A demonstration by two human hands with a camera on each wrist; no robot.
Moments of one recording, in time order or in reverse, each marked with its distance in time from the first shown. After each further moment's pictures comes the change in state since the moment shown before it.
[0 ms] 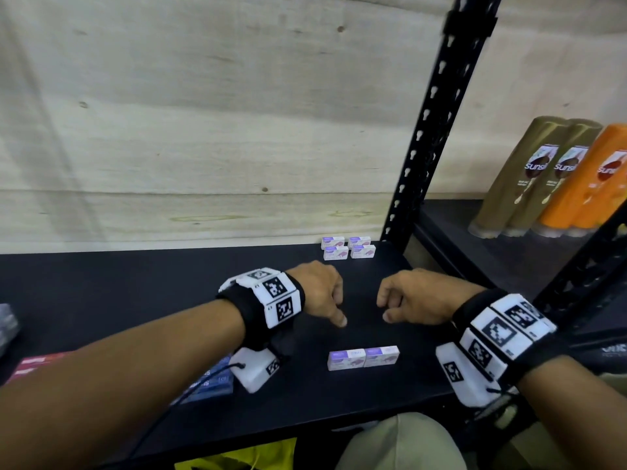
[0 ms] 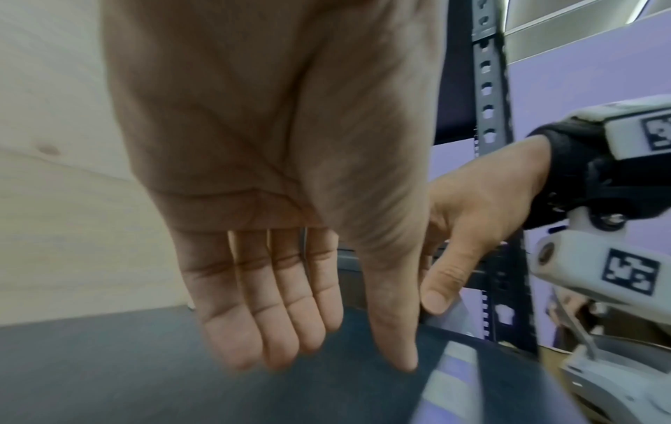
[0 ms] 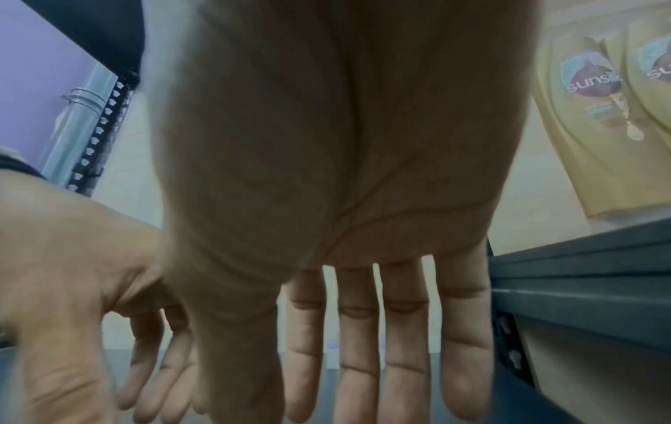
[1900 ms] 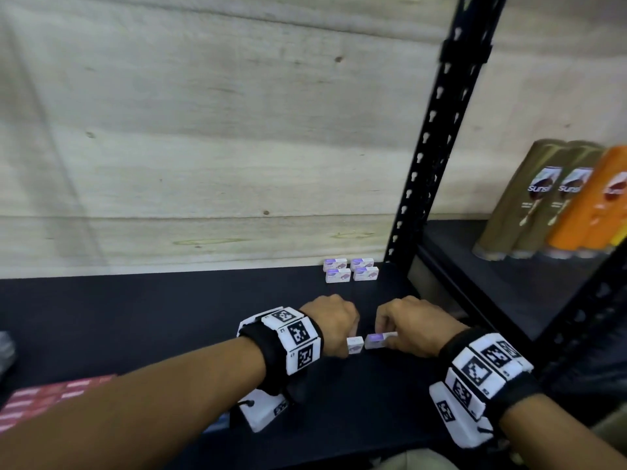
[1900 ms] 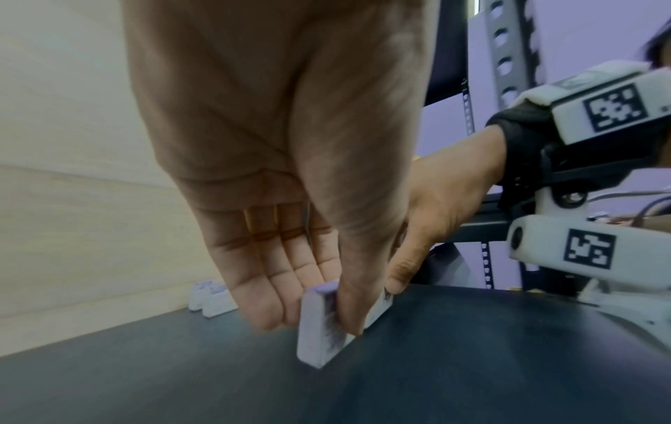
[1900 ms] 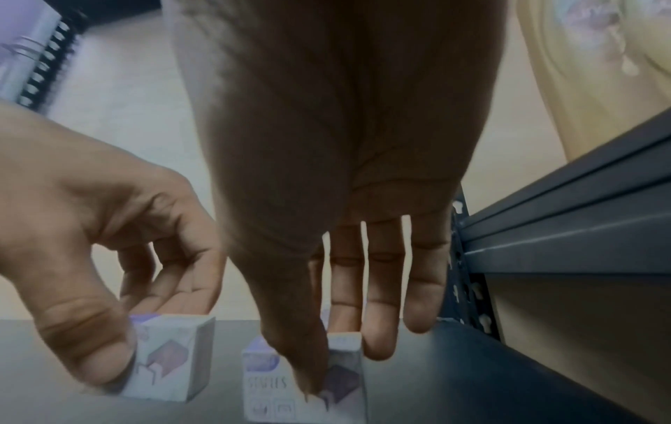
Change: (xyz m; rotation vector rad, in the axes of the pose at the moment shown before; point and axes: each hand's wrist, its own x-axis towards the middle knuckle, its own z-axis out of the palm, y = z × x) left_hand 0.003 0.020 0.015 0.116 0.027 0.105; right_hand 0.022 0.006 0.023 -0.069 0.114 0.040
